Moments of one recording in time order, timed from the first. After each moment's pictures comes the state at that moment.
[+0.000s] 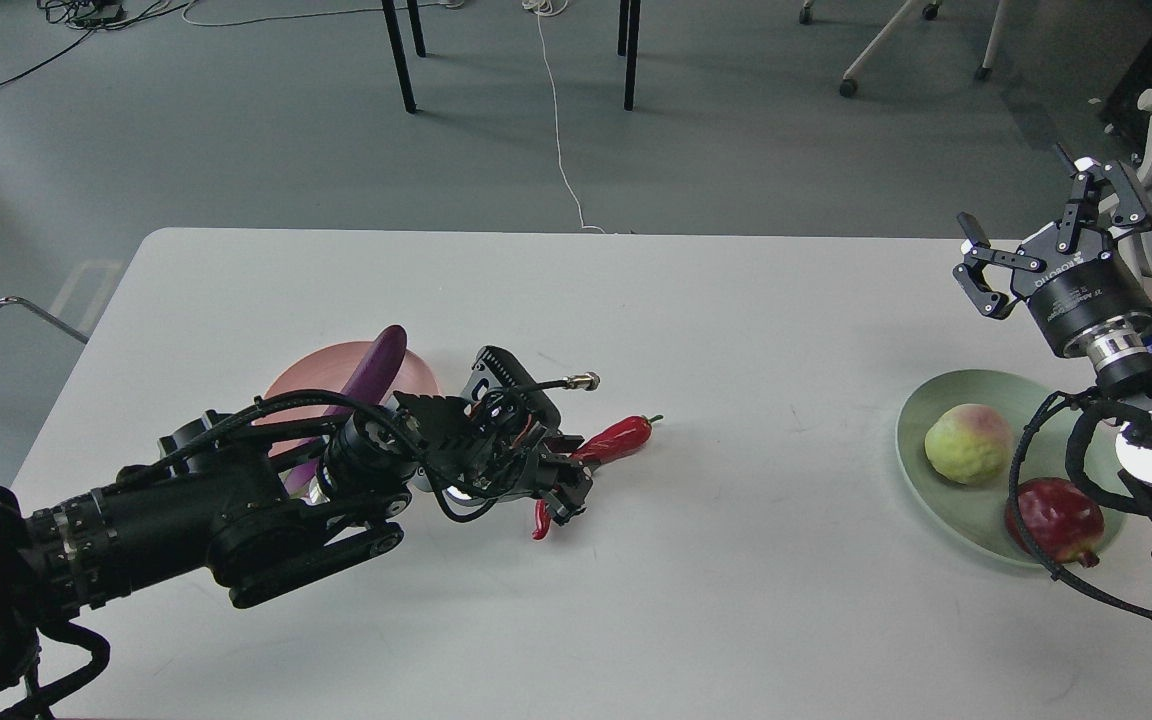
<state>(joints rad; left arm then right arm) -0.83 0.22 -0.23 -1.20 2.10 -0.40 -0.02 0.54 -0.49 0.92 0.75 -0.10 0.49 0.36</state>
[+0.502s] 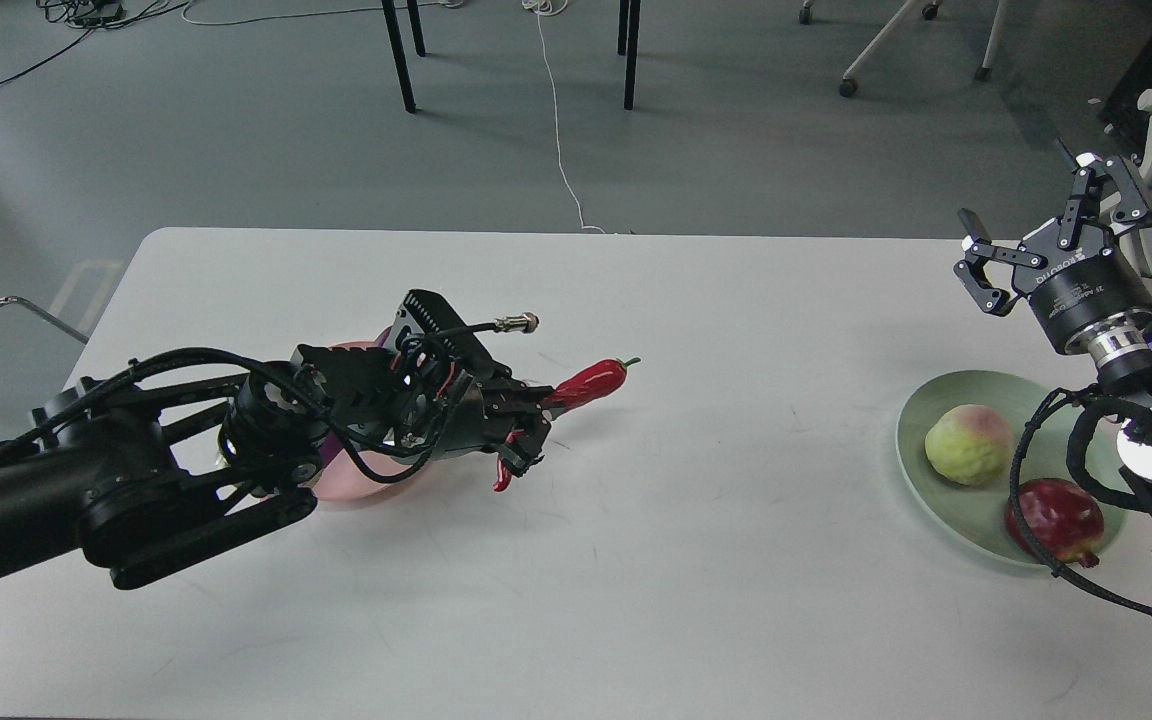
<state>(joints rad) -0.85 0.55 -0.34 -1.50 2.02 -0.40 -0.02 0.55 -0.49 0.92 0.75 -0.10 0.49 0.36</state>
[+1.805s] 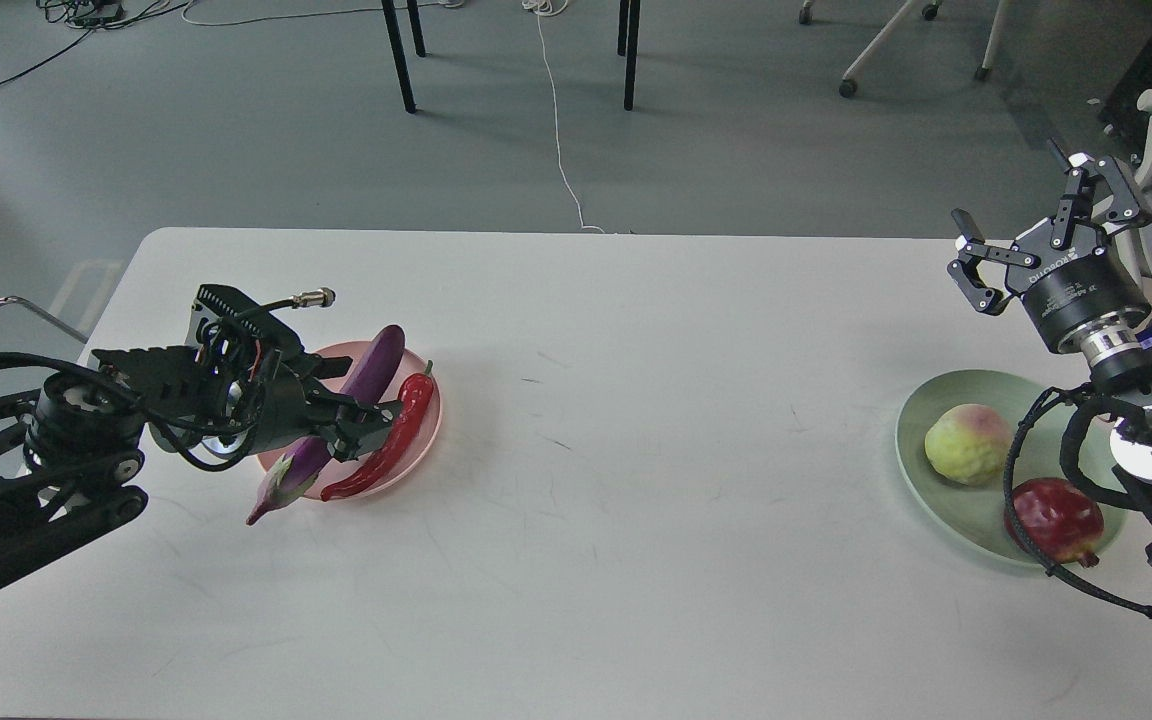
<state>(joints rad) -0.76 0.76 -0.34 -1.41 1.93 -0.28 -0.06 0.56 -0.48 0.92 0.75 -0.10 0.49 0.36</state>
